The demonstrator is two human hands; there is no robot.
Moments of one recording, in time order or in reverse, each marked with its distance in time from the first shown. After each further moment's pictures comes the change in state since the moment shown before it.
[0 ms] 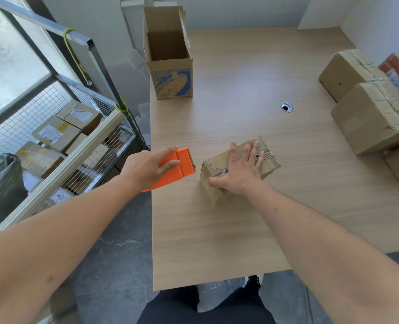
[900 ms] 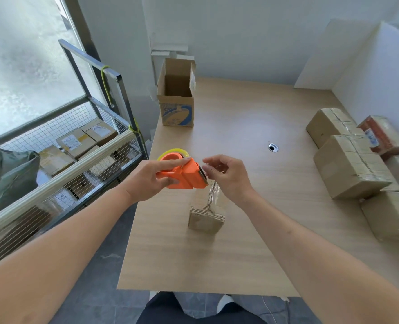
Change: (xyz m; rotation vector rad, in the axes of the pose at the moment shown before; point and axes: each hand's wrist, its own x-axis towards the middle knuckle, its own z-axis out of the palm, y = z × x) left_hand -0.057 0.100 -0.050 -0.631 0.130 0.174; right_hand -0.057 0.042 -0.084 1.110 0.184 -0.477
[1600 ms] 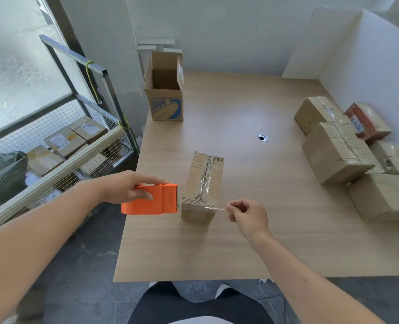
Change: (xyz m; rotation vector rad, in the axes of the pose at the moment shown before) left_hand -0.020 -0.008 -0.021 0.166 -0.579 -0.241; right_hand -0.112 0.080 -0.038 -0.010 0.271 0.464
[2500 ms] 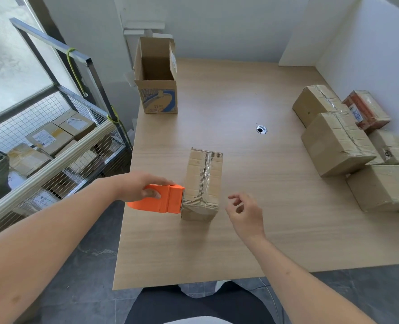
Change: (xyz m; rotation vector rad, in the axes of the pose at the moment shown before) left_hand 0.063 -0.032 0.005 0.084 -0.080 -0.022; right_hand 0.025 0.033 0.025 -0.382 0.131 -0.335
